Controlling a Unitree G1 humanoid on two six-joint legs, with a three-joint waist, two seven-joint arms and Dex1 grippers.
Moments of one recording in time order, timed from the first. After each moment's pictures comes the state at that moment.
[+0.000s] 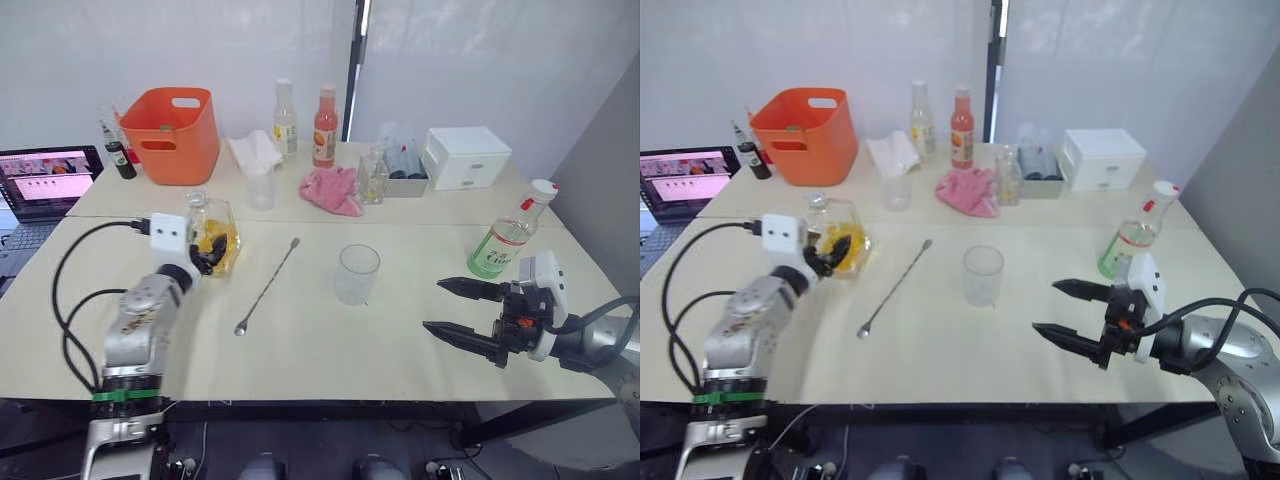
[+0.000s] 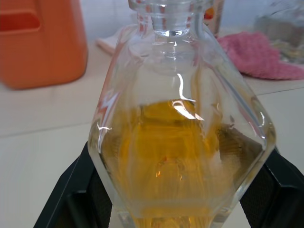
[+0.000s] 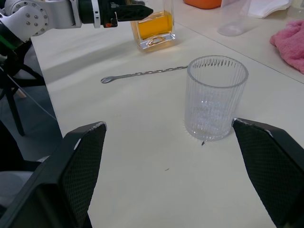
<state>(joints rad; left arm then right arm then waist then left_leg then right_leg) -0.44 0.55 0.28 0.07 -0.34 0.37 -0.51 -0.06 -0.86 -0.31 -0.44 0.79 0.60 0.98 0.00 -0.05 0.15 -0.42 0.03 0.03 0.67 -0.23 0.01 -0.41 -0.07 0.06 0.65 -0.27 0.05</state>
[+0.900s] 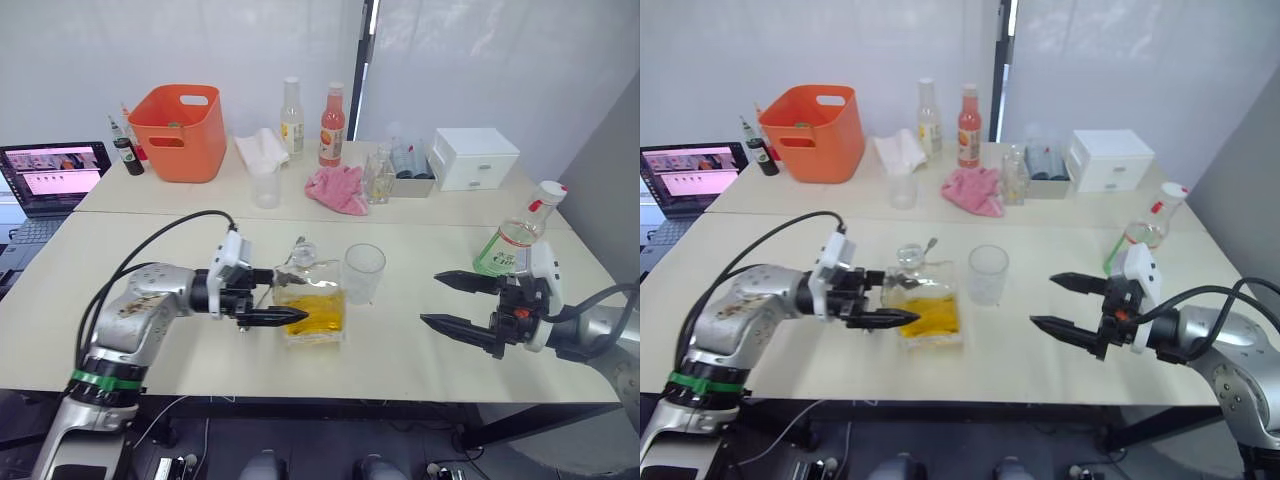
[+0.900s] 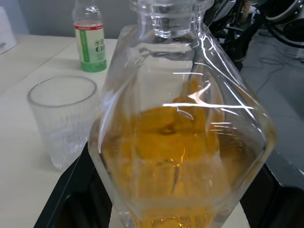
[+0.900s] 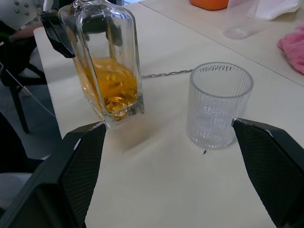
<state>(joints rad) -0.56 0.57 -0.11 0.00 -0.51 0.39 -1.34 -0.14 -0.87 -0.29 -0.42 0.79 0.63 0.98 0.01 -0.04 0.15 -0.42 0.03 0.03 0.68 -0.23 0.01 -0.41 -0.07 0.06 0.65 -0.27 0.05</state>
